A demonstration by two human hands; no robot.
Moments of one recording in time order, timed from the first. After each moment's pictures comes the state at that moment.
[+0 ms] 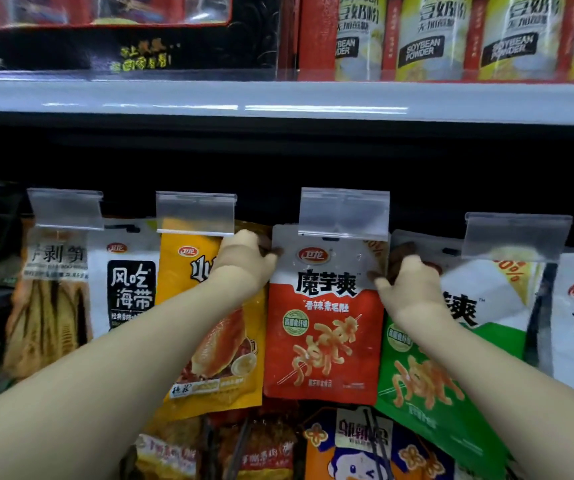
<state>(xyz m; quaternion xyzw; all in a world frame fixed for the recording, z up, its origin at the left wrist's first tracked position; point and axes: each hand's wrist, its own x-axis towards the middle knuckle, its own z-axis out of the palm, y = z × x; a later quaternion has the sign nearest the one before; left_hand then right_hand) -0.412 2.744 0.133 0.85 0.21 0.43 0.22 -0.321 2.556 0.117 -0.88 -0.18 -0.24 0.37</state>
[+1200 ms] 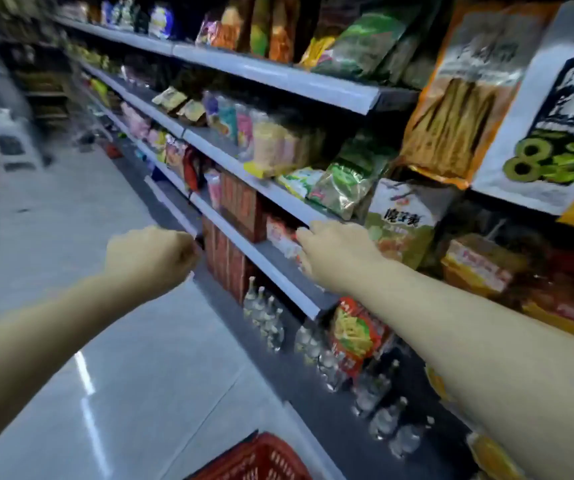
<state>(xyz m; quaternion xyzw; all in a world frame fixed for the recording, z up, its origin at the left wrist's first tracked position) -0.986 2.891 -0.096 0.79 0.59 0.12 -0.12 -0.744 2.828 -0.064 -0.62 -0.76 -0.21 -0.02</state>
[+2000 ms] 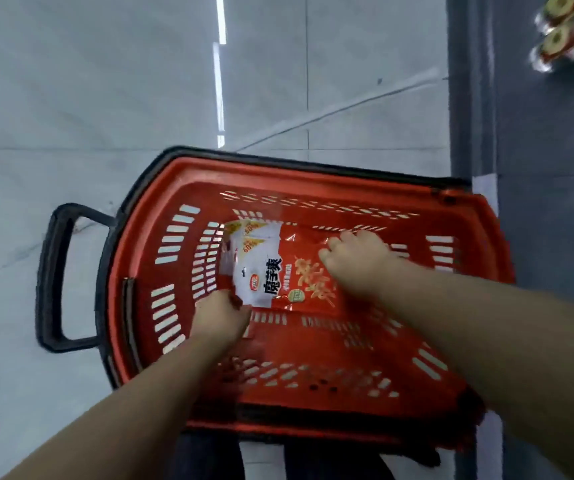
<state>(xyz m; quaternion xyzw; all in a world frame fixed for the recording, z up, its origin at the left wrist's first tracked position) -1.020 2.659 -0.879 0.27 0.83 -0.04 0.48 -0.870 2.817 -0.843 -0.19 -0.89 0.10 -0.40</state>
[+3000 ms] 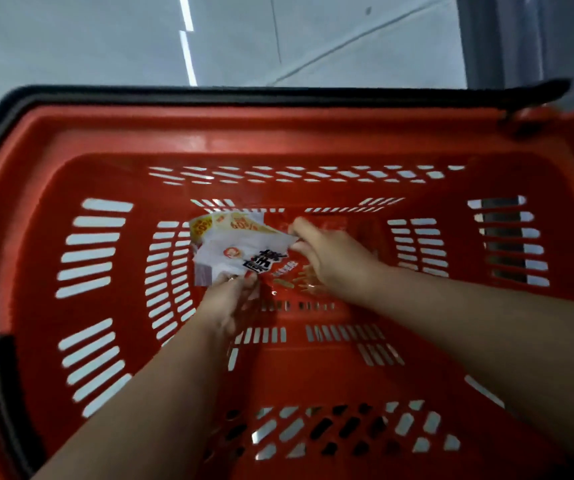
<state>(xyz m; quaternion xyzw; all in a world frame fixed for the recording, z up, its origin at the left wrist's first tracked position) -1.003 2.681 -1.047 -0.18 0.69 0.27 0.64 -0.863 2.787 -0.990 -0.43 -0.75 0.49 -0.13</state>
